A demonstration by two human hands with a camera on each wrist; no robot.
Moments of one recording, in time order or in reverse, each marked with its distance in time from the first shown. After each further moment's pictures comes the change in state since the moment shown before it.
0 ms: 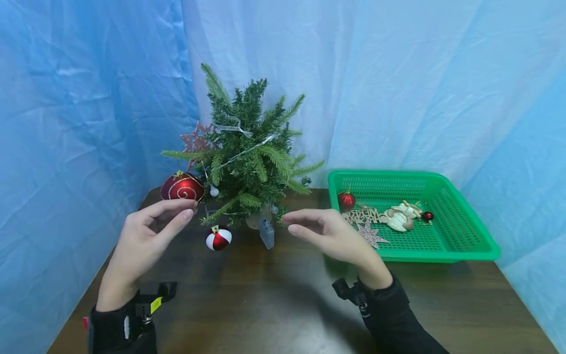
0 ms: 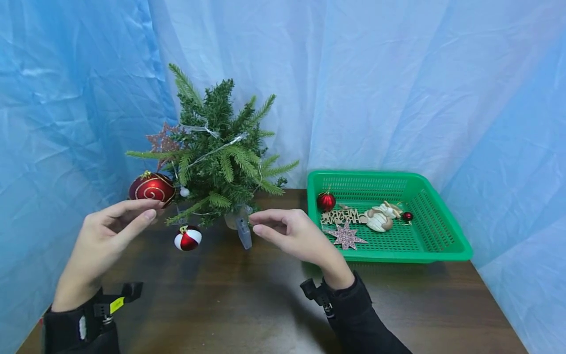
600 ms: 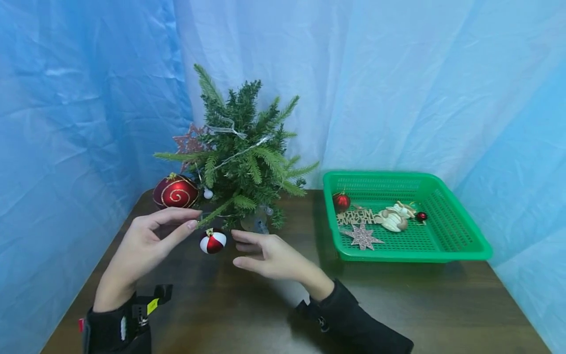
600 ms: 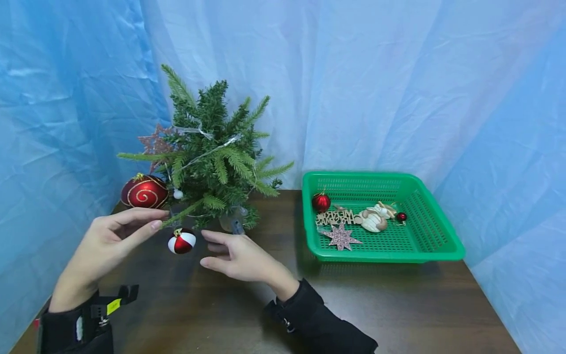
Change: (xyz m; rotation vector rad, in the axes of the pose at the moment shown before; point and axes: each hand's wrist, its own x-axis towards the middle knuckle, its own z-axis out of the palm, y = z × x) left_hand 0.002 -0.009 0.005 0.023 -0.148 -0.016; right_hand 0.038 0.021 0.088 0.212 -0.219 0.083
